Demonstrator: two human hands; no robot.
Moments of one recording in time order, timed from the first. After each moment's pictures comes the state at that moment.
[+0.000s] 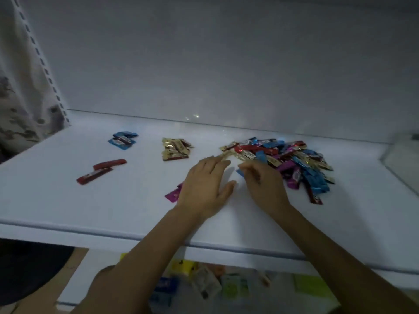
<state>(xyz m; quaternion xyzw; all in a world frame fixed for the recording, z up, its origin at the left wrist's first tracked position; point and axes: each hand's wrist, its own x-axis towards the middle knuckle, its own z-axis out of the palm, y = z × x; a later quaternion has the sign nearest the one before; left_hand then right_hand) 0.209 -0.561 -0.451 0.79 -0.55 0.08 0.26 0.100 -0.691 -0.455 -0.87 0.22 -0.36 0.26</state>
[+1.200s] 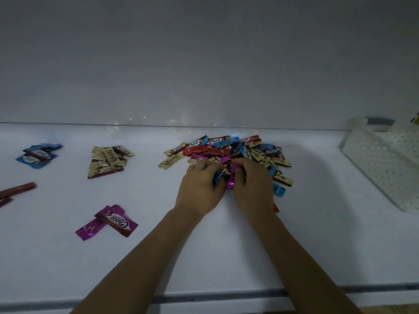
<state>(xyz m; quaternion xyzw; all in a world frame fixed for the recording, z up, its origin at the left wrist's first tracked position) 0.174 -0.698 -0.478 0.76 -0.54 0.03 0.37 0.068 -0.773 -0.473 -0.81 0.39 -0.38 0.20</state>
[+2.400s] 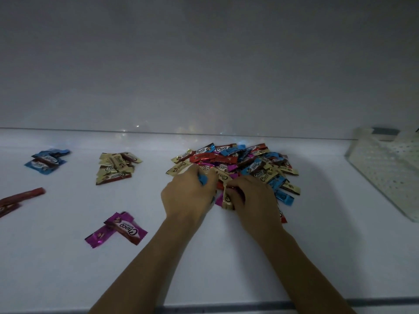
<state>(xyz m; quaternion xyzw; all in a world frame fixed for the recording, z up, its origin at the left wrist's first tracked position) 0.177 -0.672 -0.449 0.86 -0.33 0.04 0.37 0.062 -0.753 -0.471 -0.89 0.32 -0.30 0.14</state>
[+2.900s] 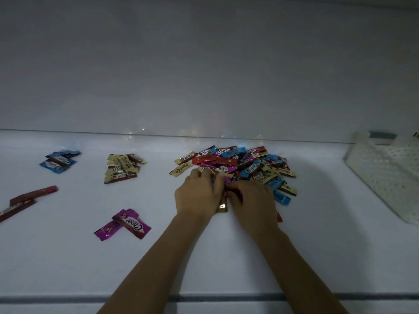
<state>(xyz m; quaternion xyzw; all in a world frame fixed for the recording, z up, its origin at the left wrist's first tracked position) 0.167 -0.682 -0.454 0.88 -0.40 0.03 0.26 0.059 -0.749 -0.465 -0.89 0.36 -0.24 0.12</state>
